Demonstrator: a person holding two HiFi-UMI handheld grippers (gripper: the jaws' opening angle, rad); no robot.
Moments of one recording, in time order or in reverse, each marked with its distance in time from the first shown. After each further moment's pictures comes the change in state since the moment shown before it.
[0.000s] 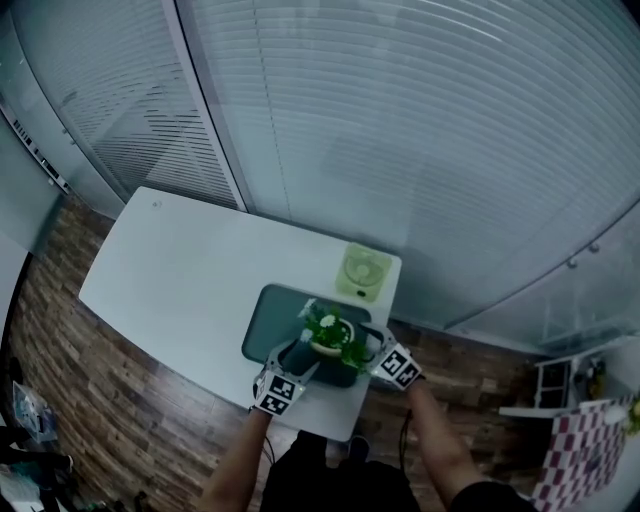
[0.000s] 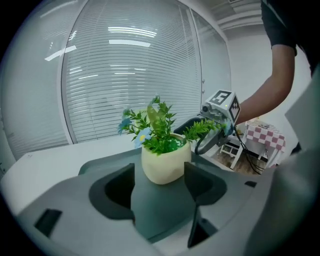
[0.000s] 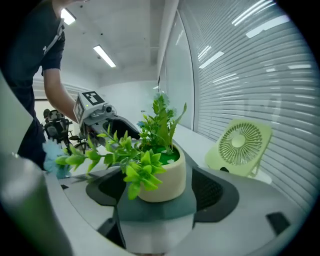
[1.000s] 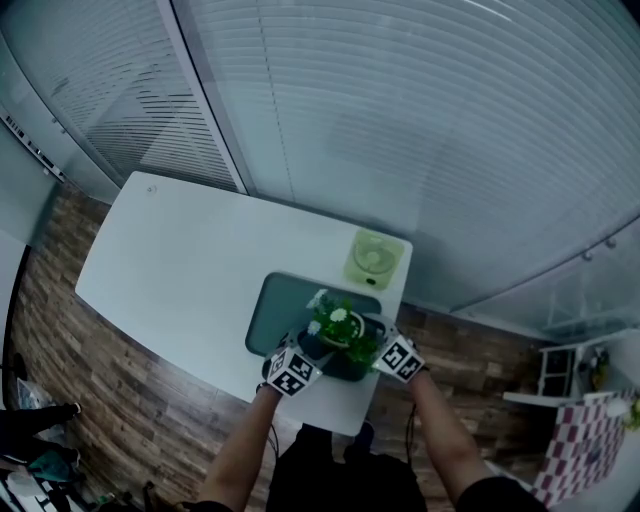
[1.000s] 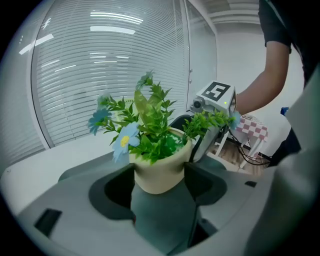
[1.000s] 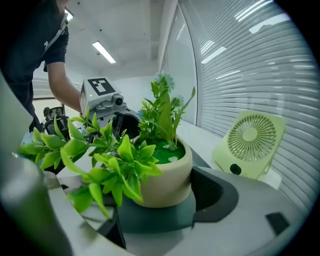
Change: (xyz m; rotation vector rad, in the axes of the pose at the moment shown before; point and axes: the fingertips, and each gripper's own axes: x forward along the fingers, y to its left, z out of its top) left arm 0.034 -0.023 -0.001 0.087 0.120 -0.203; right arm 0.016 0.012 -0.008 -0.002 0.053 0.015
